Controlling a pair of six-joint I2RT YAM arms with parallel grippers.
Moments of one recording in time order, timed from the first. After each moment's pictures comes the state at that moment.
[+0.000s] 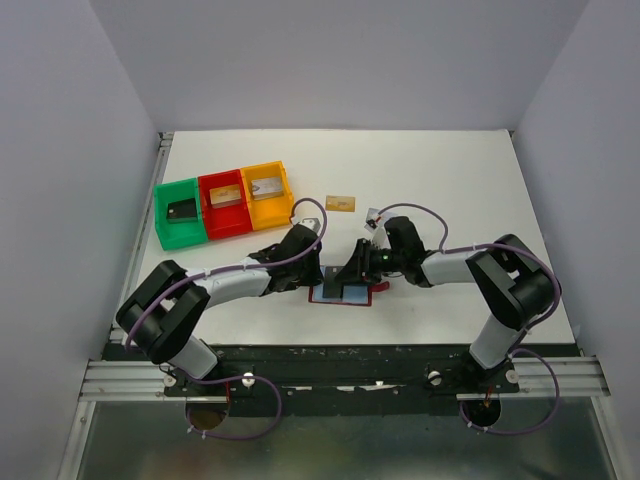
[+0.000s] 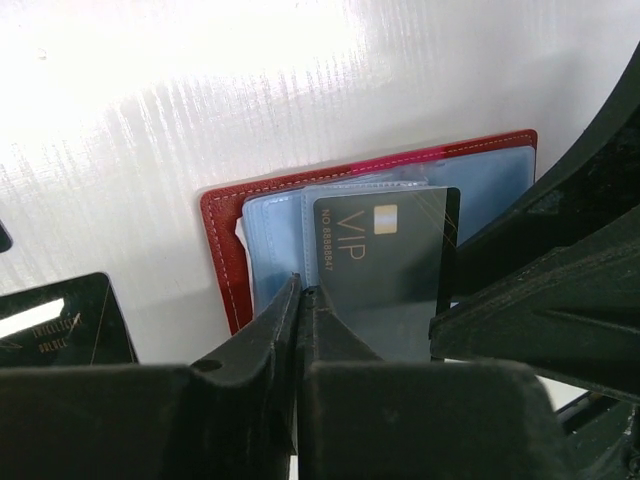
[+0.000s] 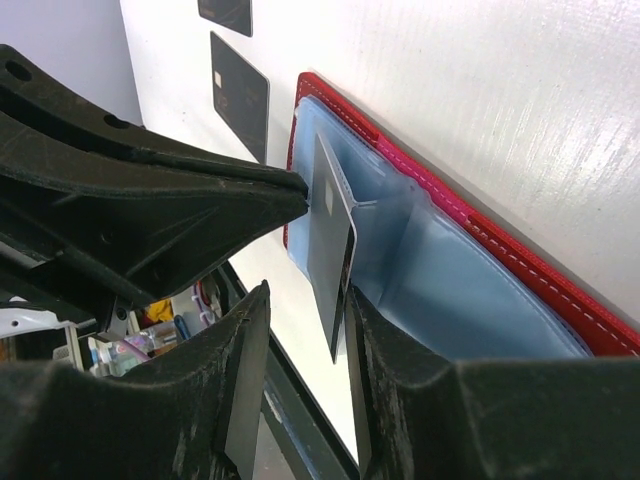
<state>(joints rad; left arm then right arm) -0.74 1.52 0.71 -0.03 0.01 -0.66 0.55 1.72 0.65 0.40 -0.68 0.84</state>
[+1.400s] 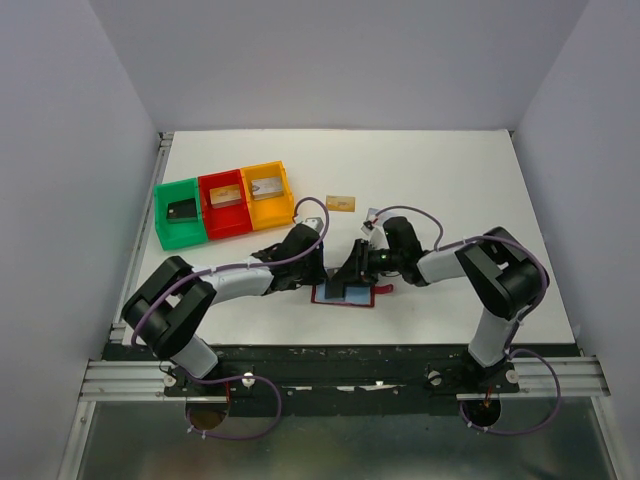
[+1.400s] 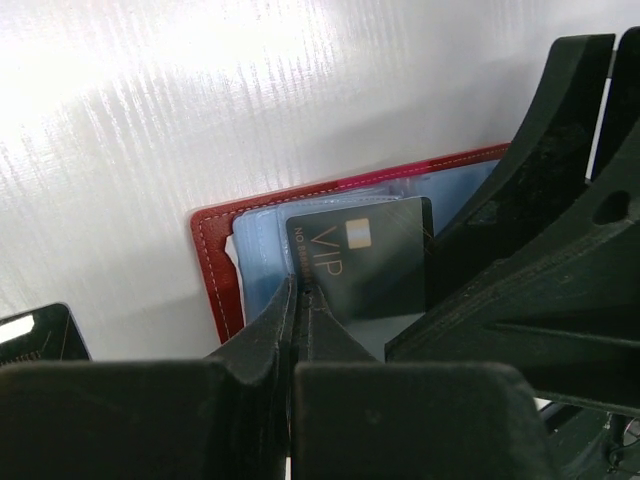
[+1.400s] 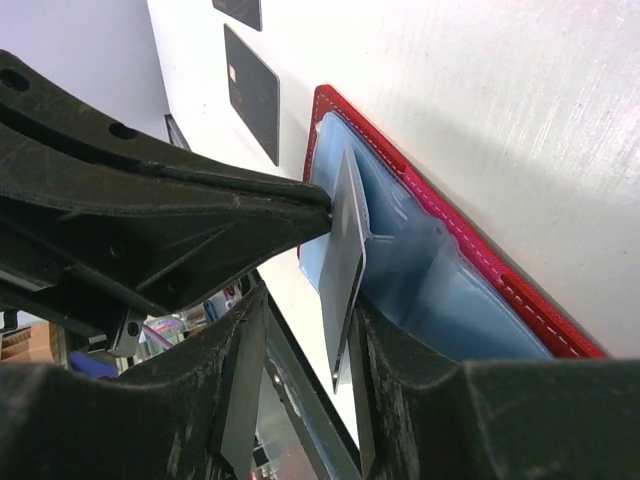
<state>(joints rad) -0.74 1.56 0.72 0.03 0.06 -0.68 0.55 1.80 0.66 0.49 -0.76 0.91</state>
